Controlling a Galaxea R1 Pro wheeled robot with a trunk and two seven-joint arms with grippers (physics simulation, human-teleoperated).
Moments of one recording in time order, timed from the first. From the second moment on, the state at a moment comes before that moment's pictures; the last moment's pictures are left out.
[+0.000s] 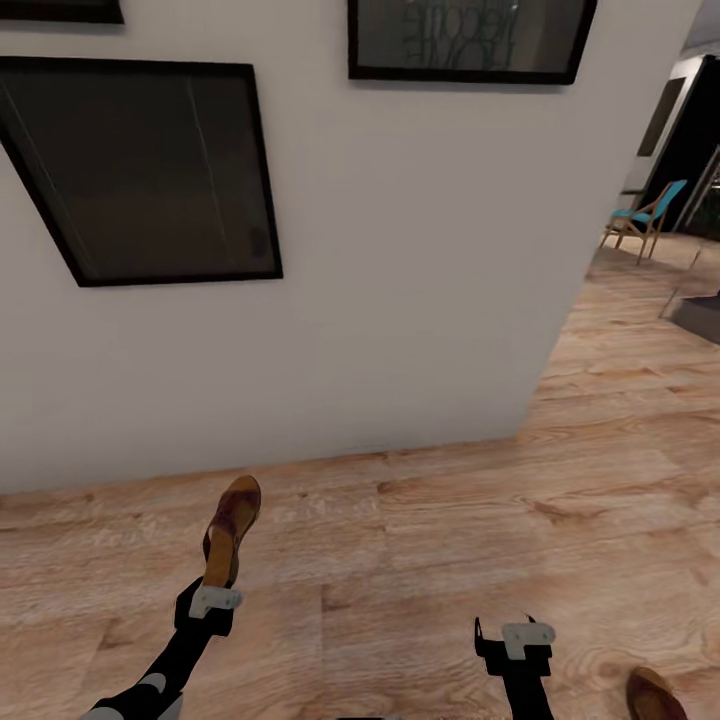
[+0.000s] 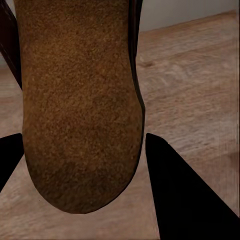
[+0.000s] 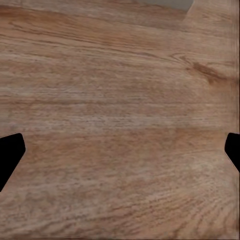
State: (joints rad) left arm -0.59 0.10 0.01 -0.03 -0.12 -0.69 -0.05; right arm -0.52 0.00 0.18 0.03 0.06 -0.71 -0.36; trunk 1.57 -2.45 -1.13
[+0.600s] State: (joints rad) left arm -0.59 0.10 0.01 -0.03 -0.12 -0.69 -0.05; right arm -0.52 0.00 0.18 0.03 0.06 -0.71 -0.35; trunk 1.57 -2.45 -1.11
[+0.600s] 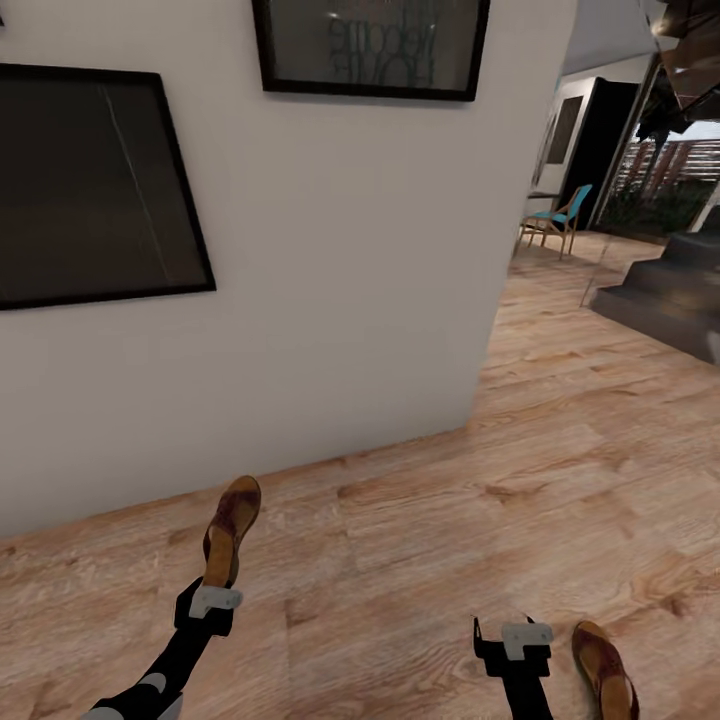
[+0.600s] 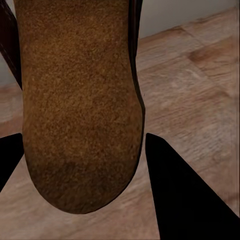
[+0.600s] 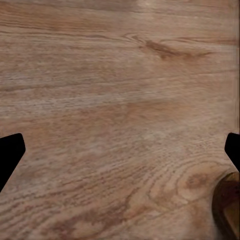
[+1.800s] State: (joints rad) left arm -0.59 0.09 0.01 -0.03 -0.12 -0.69 -0.05; right arm -0.52 0.00 0.18 0.05 0.06 -0.71 -0.29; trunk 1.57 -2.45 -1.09
